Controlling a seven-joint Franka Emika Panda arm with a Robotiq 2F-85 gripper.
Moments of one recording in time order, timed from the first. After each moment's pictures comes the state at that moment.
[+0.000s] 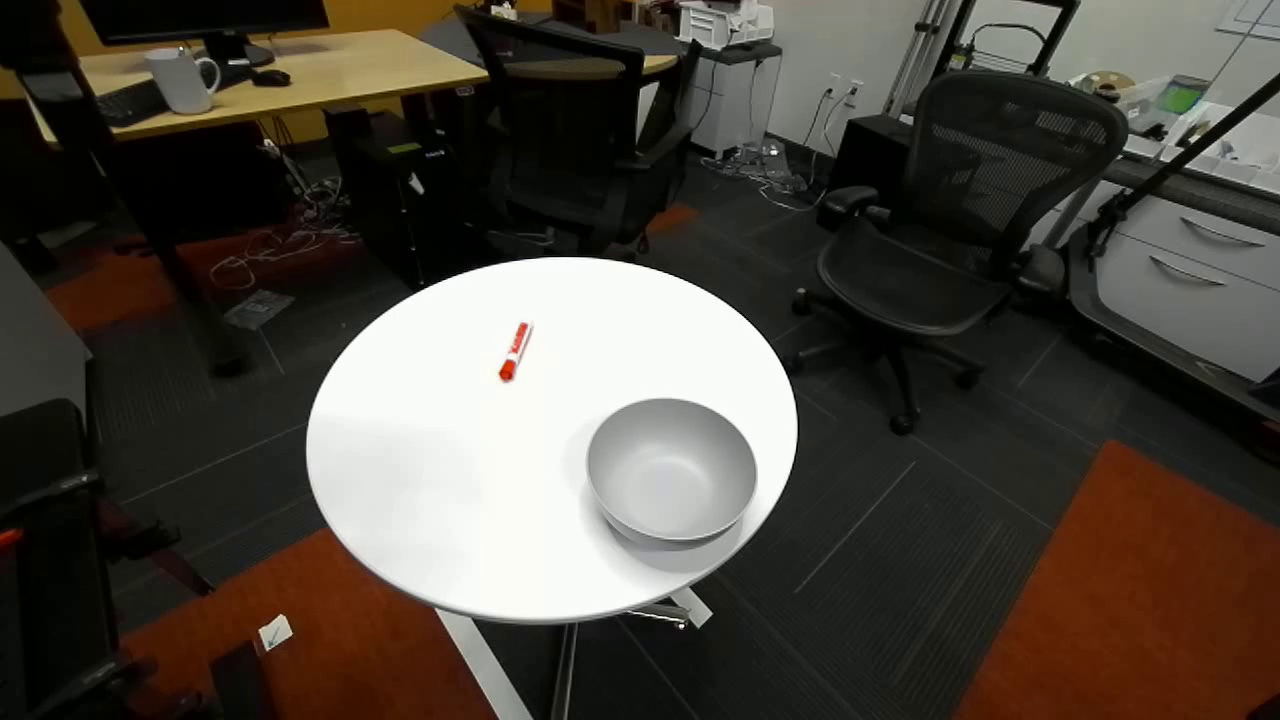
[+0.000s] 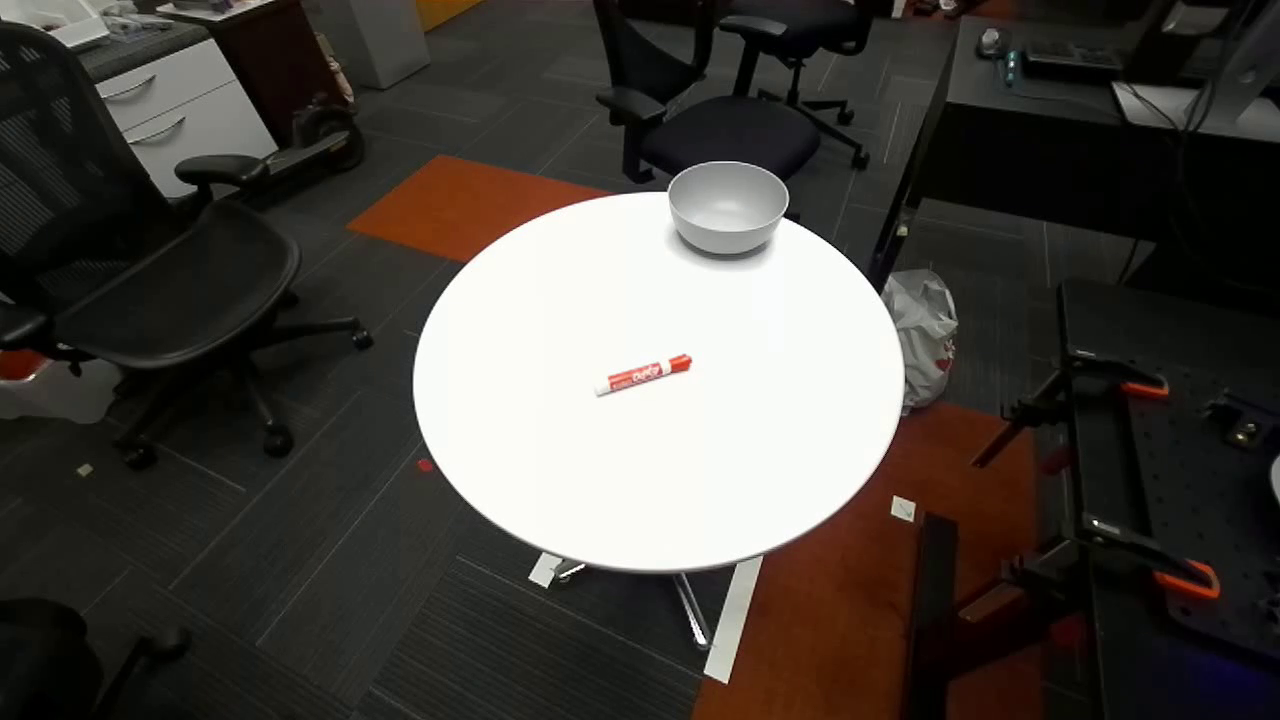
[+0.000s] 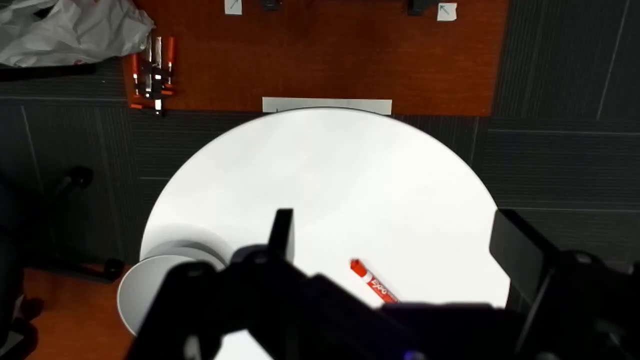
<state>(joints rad) 0.00 -0.61 0.00 -2.52 -0.01 1.91 -0.01</state>
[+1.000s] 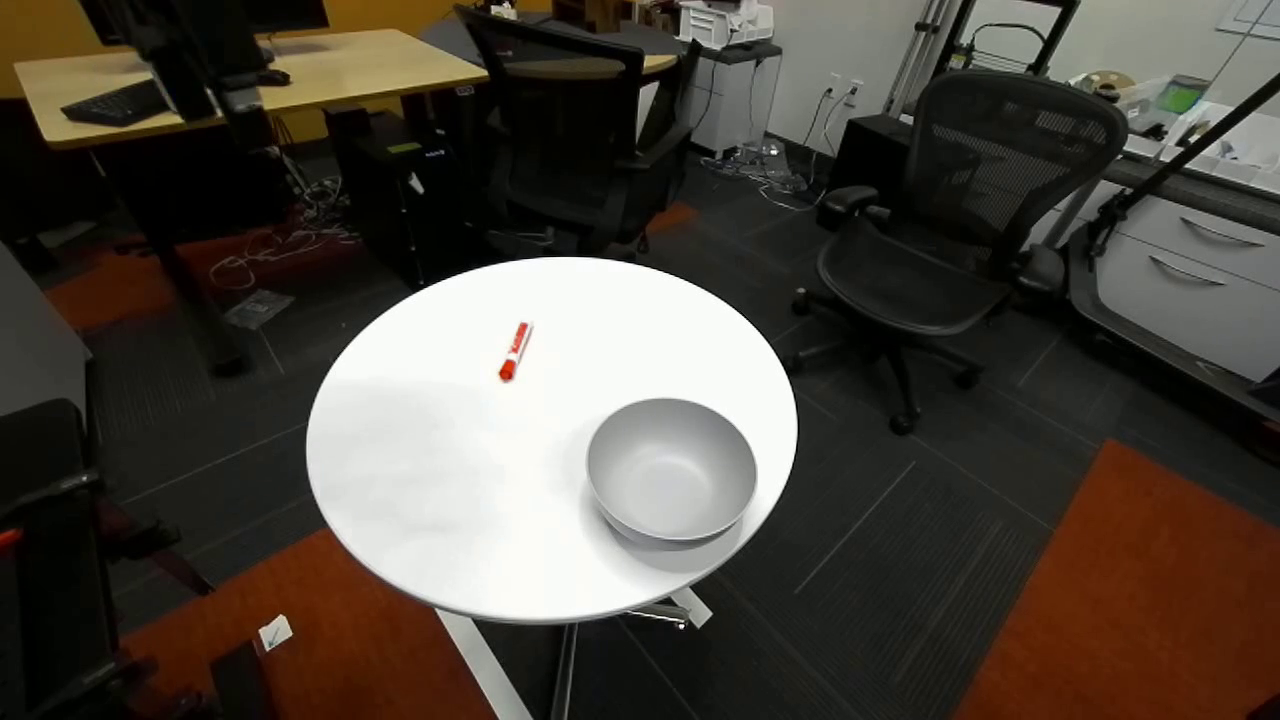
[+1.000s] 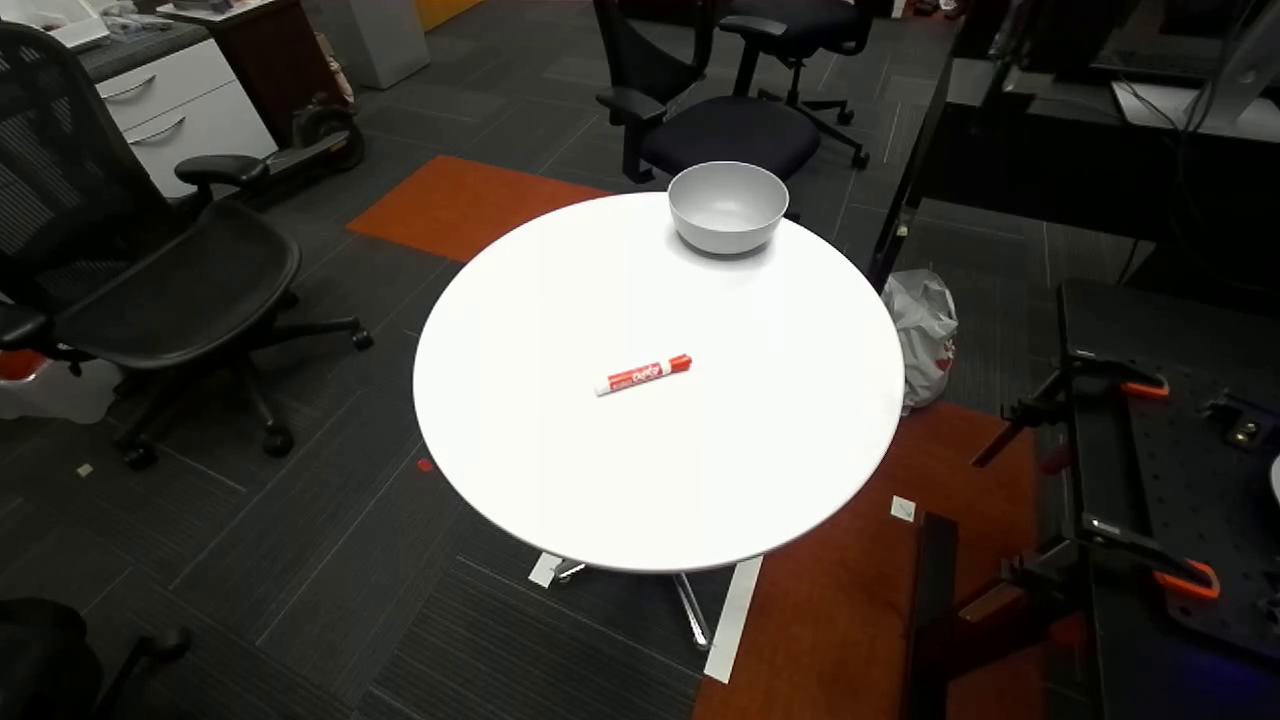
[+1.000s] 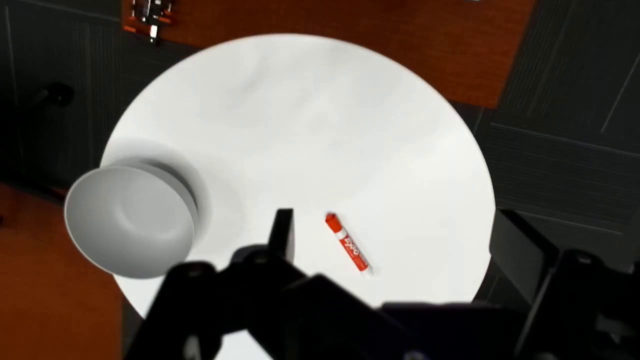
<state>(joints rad) 0.05 -0.41 0.01 -2.44 -0.05 2.09 -0.12</state>
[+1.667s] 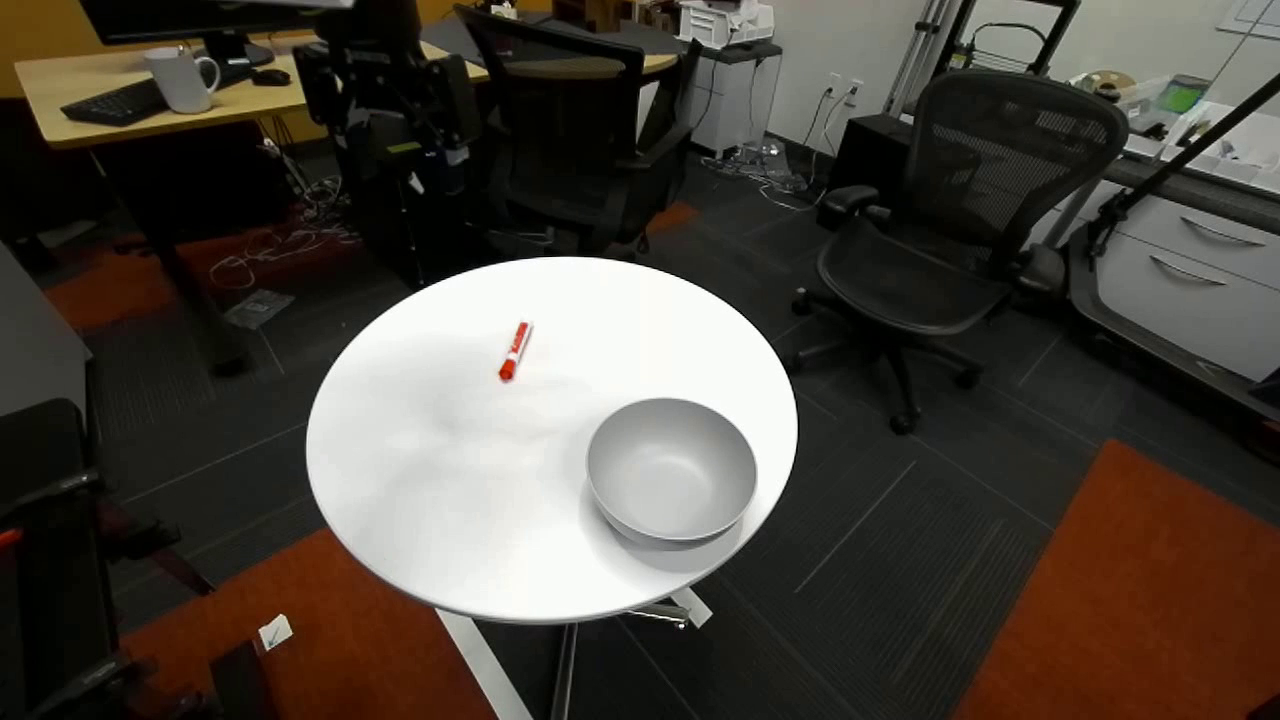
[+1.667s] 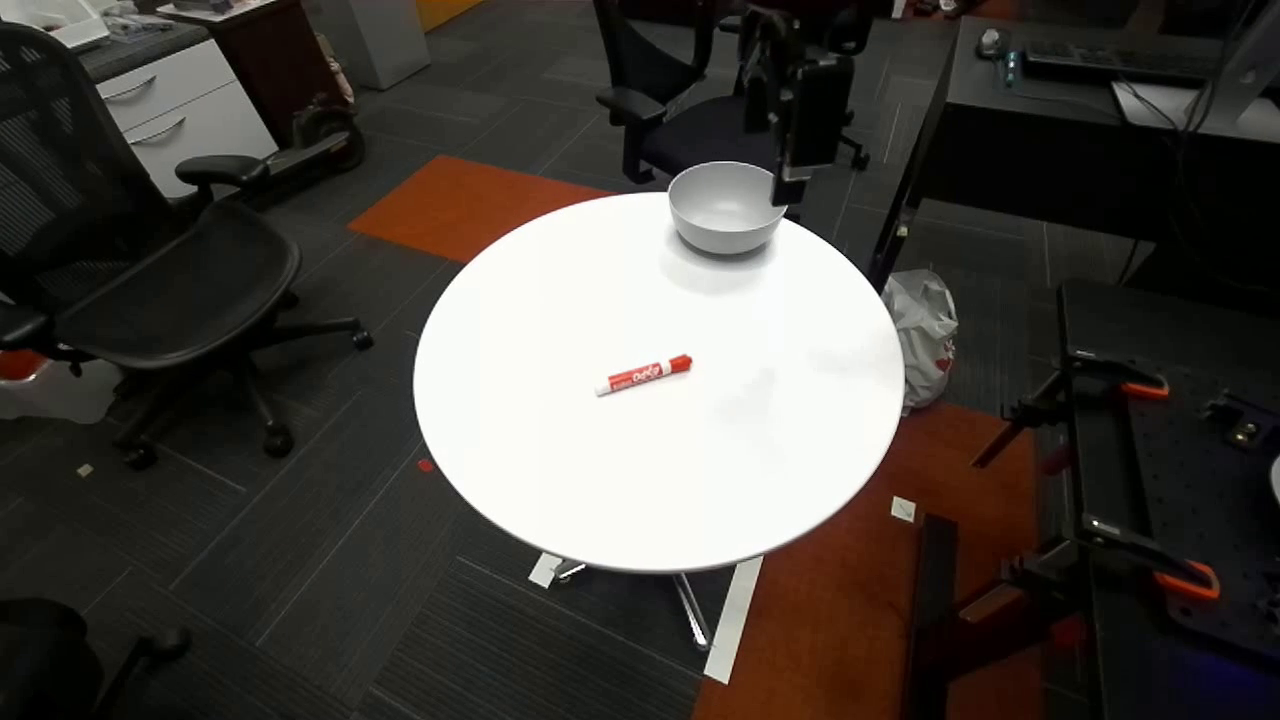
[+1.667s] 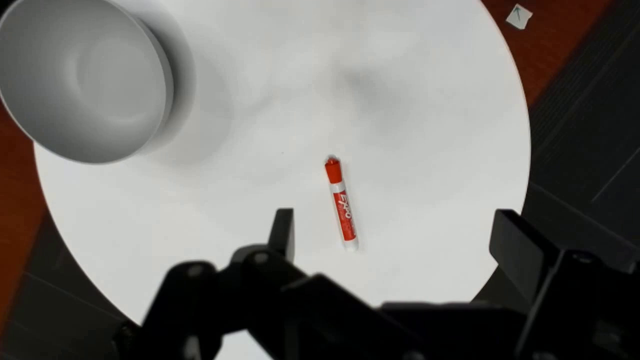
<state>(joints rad) 0.06 0.03 0.01 -2.14 -0.09 2.20 -0.41</state>
